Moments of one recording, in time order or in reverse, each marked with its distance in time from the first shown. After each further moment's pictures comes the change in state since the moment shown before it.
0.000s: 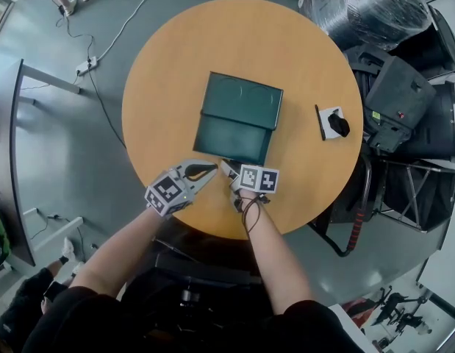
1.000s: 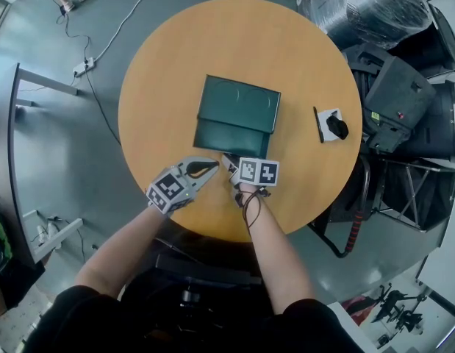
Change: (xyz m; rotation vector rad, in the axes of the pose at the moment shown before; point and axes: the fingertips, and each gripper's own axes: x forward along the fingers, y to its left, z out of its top) left arm 0.020 0.020 0.012 -0.010 0.009 -0.003; right arm 0.005 0.000 0.038 -0.036 0.033 -0.028
